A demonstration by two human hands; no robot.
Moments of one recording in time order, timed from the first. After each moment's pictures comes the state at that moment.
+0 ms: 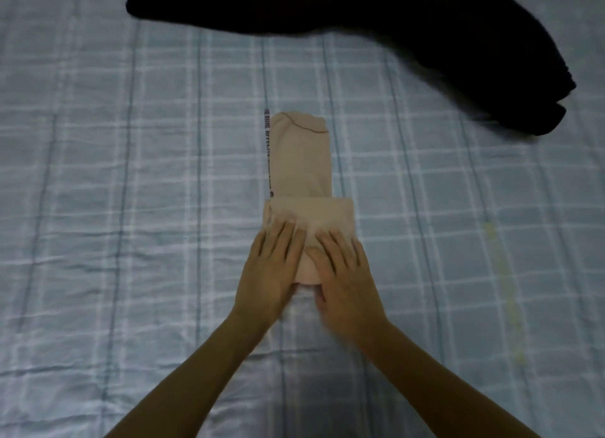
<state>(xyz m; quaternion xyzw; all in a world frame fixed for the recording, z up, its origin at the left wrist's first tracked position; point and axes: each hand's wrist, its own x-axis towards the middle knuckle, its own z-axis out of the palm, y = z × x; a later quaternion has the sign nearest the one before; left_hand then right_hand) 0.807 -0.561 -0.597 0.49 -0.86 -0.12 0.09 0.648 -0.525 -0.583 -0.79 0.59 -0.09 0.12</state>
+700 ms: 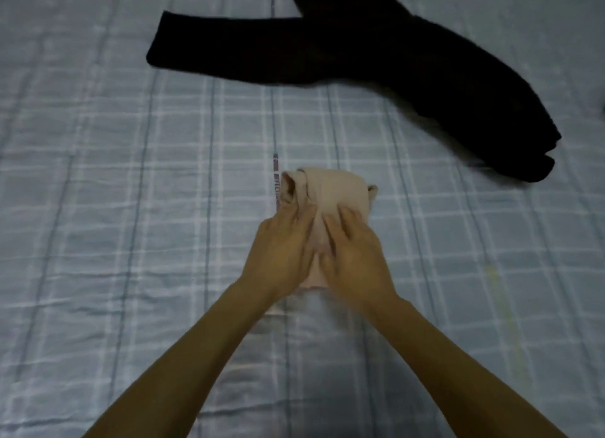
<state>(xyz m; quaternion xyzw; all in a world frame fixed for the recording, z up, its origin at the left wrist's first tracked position) 0.799 -0.660 -0.533 0.51 -0.83 -0.21 0.13 0.647 -0.626 -0.550 -0.71 0.67 -0.12 0.16</state>
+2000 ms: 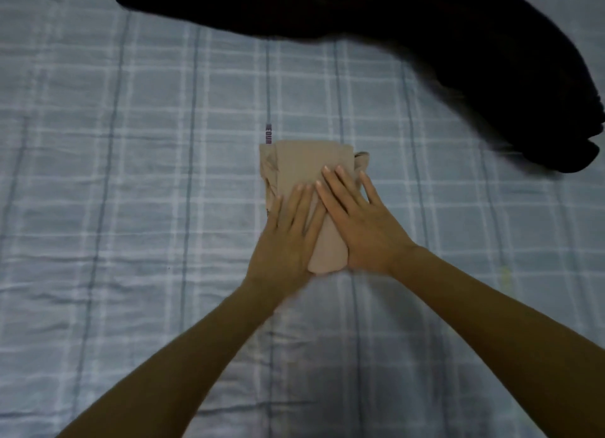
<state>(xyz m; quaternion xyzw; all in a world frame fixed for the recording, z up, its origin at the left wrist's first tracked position) 0.773 -0.658 -0.605 0.46 -0.88 -0.08 0.06 0.596 -0.685 -0.579 -0.89 0.46 0.07 0.04</state>
